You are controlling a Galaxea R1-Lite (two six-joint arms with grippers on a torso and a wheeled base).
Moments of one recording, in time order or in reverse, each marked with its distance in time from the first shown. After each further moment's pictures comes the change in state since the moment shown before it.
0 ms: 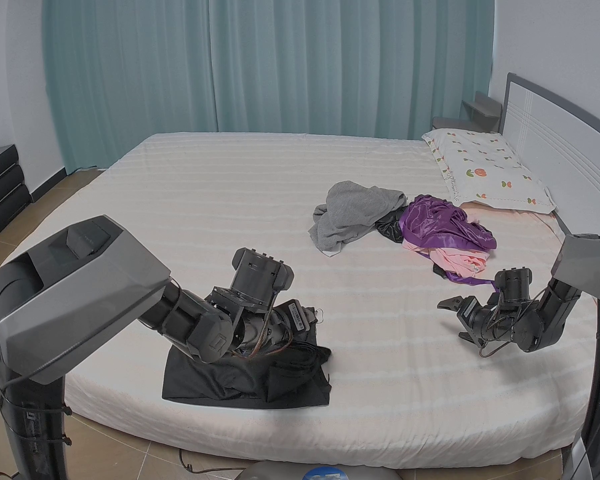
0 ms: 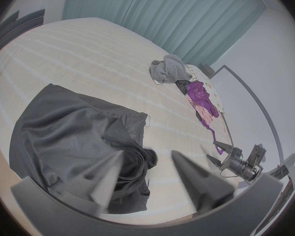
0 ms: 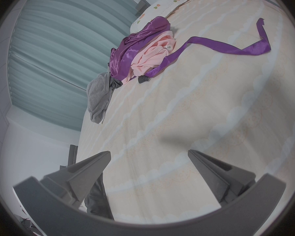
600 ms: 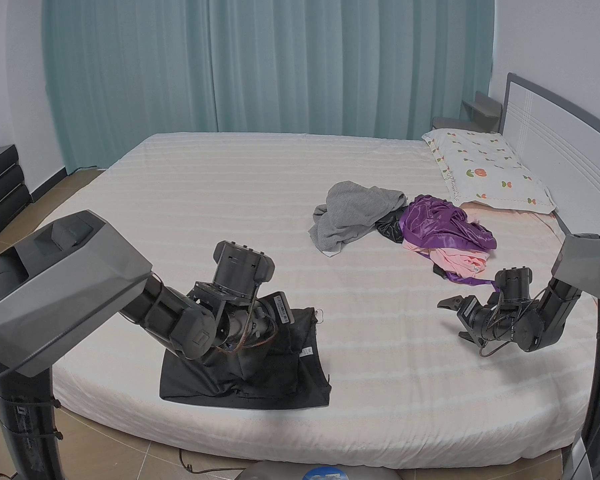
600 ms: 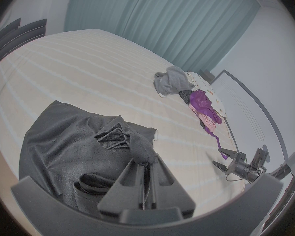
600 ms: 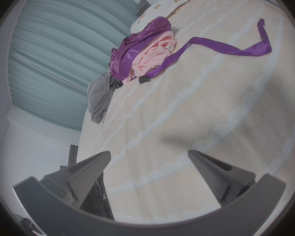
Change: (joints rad) left arm 0.049 -0.037 0.054 -0.068 0.034 0.099; right arm 0.000 -0.002 0.000 0.000 0.001 0.000
